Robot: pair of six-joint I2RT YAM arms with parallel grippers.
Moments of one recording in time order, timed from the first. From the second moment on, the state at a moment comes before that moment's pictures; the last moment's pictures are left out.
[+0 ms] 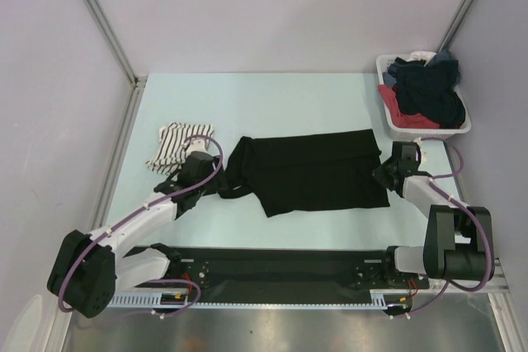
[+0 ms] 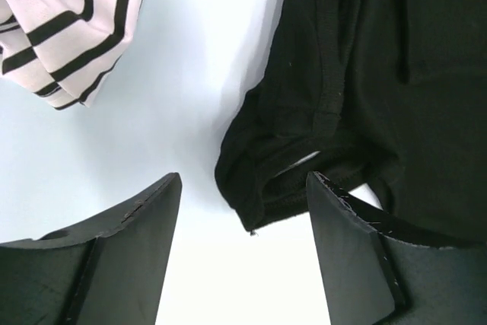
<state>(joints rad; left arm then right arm) -0.48 1.11 0.55 -0.24 -0.26 -0.58 -0.06 1.30 0.58 -0.13 0.07 0.76</state>
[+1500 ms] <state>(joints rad) -0.25 1.04 0.58 -0.23 -0.18 -0.59 -0.11 1.19 0.50 -0.23 0.22 0.85</state>
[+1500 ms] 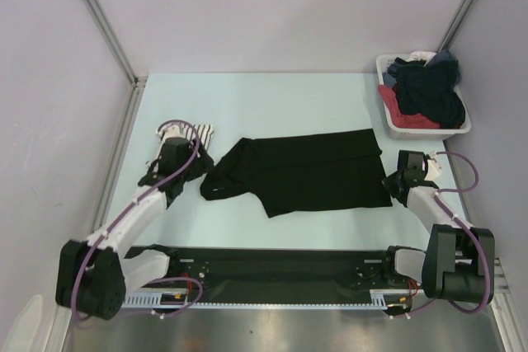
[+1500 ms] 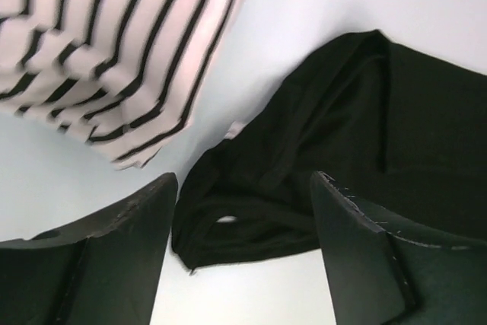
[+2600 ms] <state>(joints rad) 0.03 1.85 1.14 -0.24 -0.15 -0.55 -0.11 1.18 0.50 -0.23 0.22 0.84</state>
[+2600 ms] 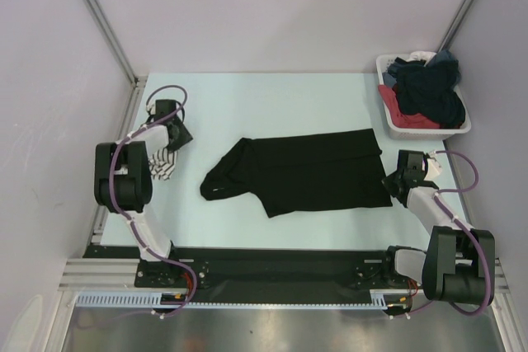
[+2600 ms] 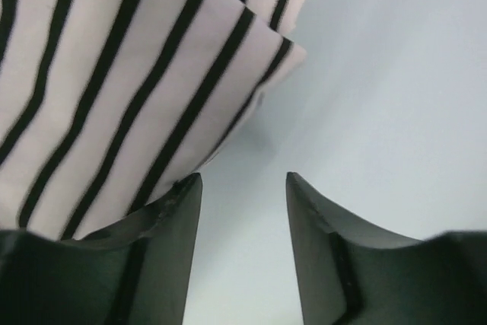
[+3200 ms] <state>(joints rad) -0.31 1.52 0.95 -0.28 -0.14 -0.46 -0.10 1.18 0.50 -0.21 0.21 0.83</state>
